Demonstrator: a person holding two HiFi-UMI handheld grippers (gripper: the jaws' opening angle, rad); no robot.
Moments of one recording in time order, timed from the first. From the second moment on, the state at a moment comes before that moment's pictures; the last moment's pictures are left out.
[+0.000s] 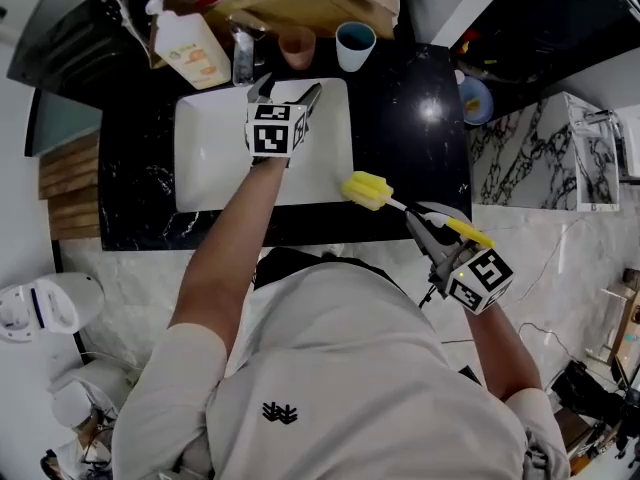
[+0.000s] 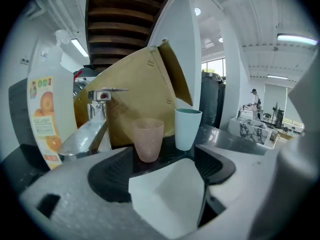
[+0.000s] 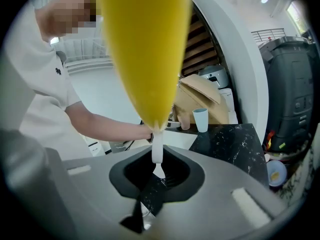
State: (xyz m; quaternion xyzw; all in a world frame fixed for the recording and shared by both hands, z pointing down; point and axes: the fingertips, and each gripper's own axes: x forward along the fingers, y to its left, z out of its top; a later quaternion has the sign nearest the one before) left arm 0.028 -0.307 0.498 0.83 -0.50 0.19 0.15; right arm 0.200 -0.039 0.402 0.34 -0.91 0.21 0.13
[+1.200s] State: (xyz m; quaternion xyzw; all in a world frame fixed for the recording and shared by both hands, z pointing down) left arm 0.037 -0.401 0.533 0.81 -0.54 0.19 0.13; right arm 0.233 -0.061 0.413 0.36 -0.89 0.23 0.17
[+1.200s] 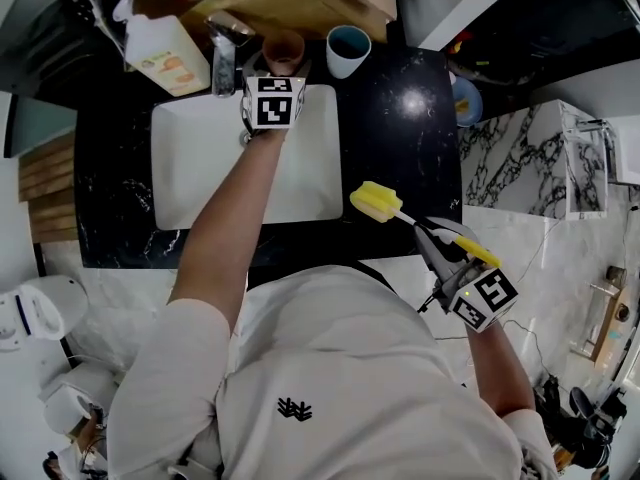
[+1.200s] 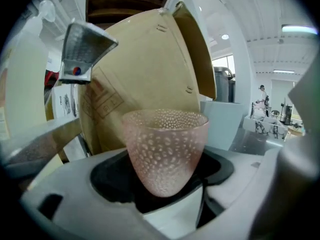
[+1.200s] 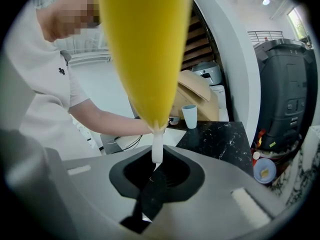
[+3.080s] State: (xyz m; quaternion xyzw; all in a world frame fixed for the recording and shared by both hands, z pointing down) left arm -0.077 -0.120 0.512 0.85 -0.25 0.47 -0.06; right arm -0.003 -0.080 0.365 0.19 -0.96 0.15 0.14
